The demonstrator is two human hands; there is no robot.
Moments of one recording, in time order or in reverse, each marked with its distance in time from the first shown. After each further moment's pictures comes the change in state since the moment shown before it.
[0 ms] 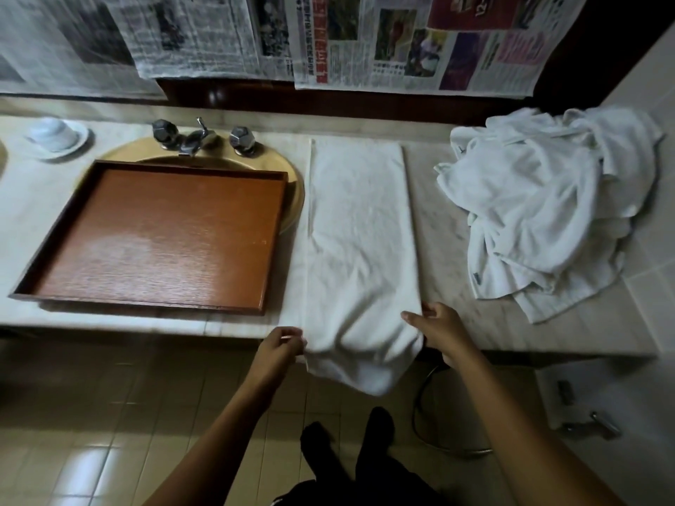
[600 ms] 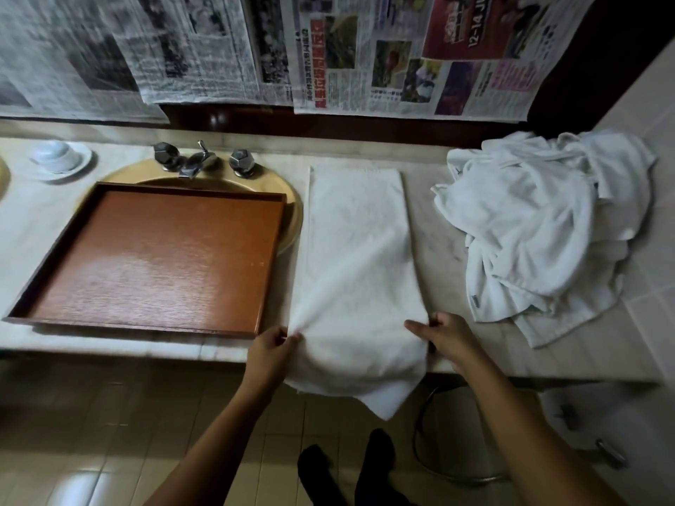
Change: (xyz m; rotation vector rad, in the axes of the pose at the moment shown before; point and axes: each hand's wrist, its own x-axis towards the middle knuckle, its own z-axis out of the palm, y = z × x) left_hand 0.023 0.045 0.006 0.250 0.179 0.130; right_hand 0.018 -0.025 -0.024 -0.033 -0.051 -0.040
